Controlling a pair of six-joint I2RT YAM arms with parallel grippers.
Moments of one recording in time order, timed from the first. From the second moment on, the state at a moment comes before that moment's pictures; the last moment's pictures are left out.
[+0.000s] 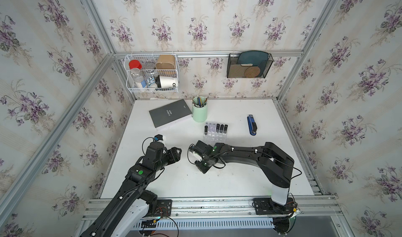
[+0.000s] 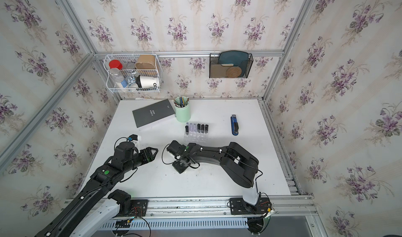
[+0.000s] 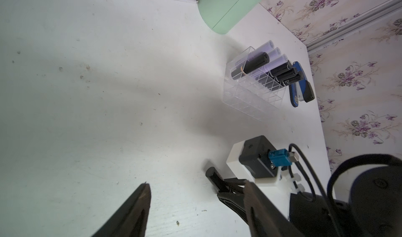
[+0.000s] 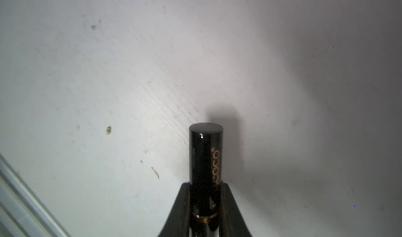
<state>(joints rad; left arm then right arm) -0.40 0.68 0.54 -0.55 0.16 -0.72 1.07 1.88 1.22 -0.56 -0.11 0.23</state>
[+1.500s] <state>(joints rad) -0.72 0.85 0.46 0.12 0.37 -0.59 0.92 1.37 0.61 0.69 -0.33 0.94</state>
